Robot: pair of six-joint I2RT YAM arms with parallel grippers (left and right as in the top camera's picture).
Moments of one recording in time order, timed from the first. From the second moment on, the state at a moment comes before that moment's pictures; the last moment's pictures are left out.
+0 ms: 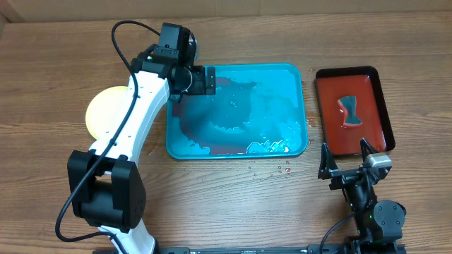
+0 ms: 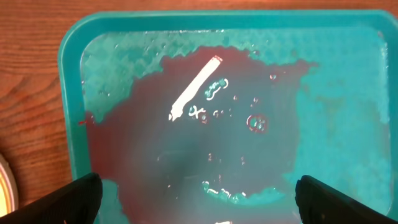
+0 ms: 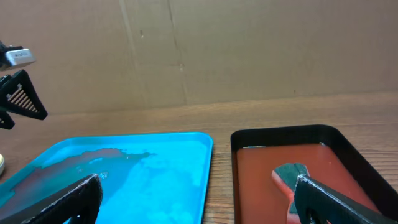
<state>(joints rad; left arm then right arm) -0.23 1.87 1.60 -0.85 0.12 -0.24 0.03 0.01 0.02 -0.03 -0.13 0.15</state>
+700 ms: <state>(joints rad) -0.14 1.39 1.06 -0.36 0.14 -0.03 0.03 0.01 0.02 -0.03 -0.13 0.15</state>
